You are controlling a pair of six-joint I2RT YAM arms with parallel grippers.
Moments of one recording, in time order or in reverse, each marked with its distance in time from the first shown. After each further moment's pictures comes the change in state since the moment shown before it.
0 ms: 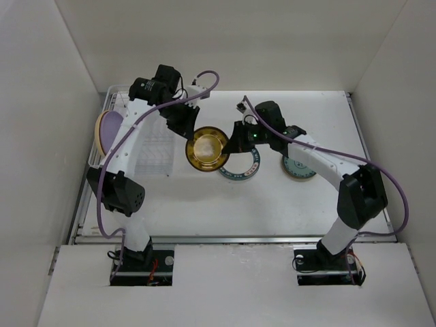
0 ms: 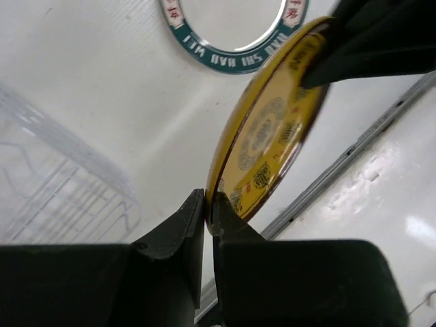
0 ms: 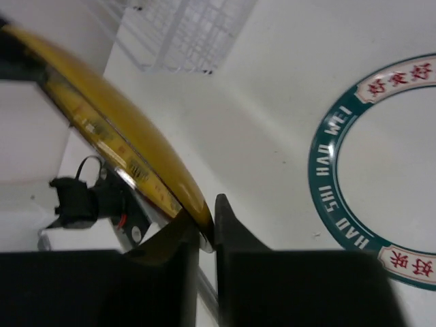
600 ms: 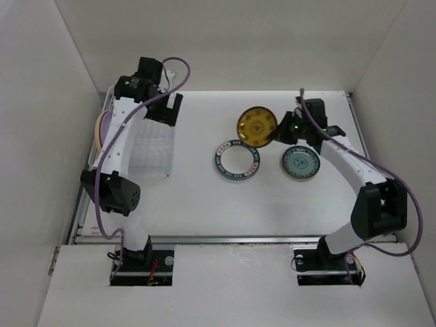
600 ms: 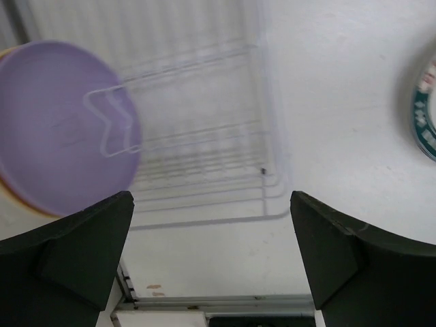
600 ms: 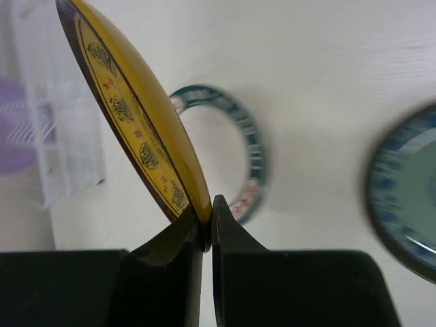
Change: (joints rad) left arm 0.087 -0.008 0.013 0.123 -0.536 -0.175; right arm -0.300 -0.140 -0.116 -0.086 0.189 0.139
